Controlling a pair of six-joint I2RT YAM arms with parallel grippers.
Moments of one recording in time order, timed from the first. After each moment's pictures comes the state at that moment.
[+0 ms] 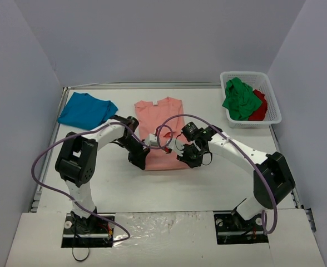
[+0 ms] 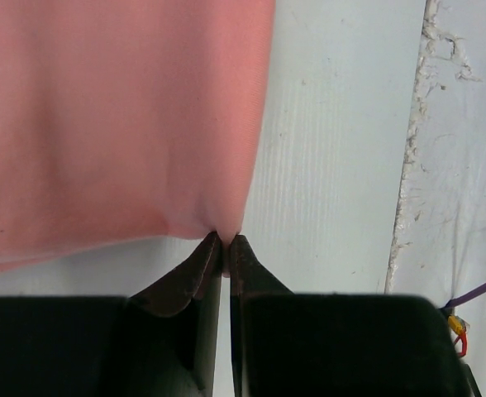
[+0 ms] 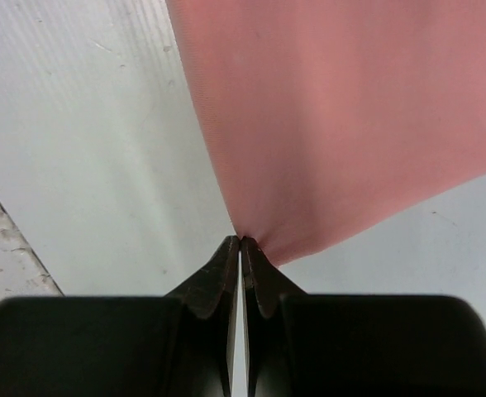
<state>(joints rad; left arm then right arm) -0.44 1.86 1.29 -1.05 0.82 0.94 0.64 1.55 1.08 -0.87 -0.23 -0.68</state>
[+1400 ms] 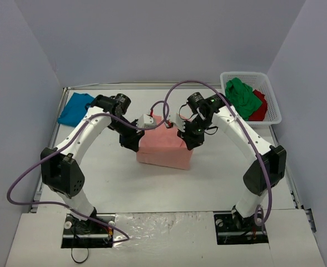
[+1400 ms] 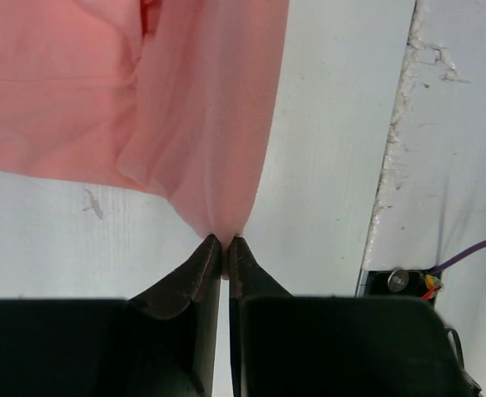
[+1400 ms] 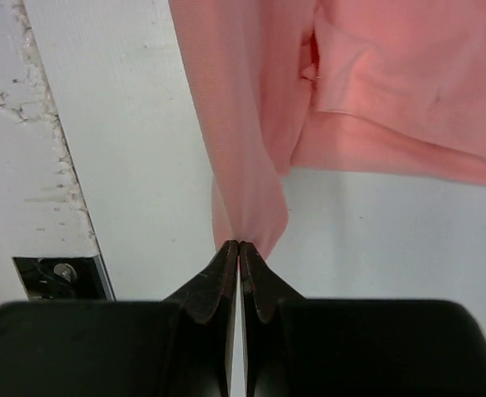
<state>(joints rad) -0.42 1.67 1.60 -1.36 0.67 0.92 0.52 1.69 1.62 -1.33 -0.47 -0.85</state>
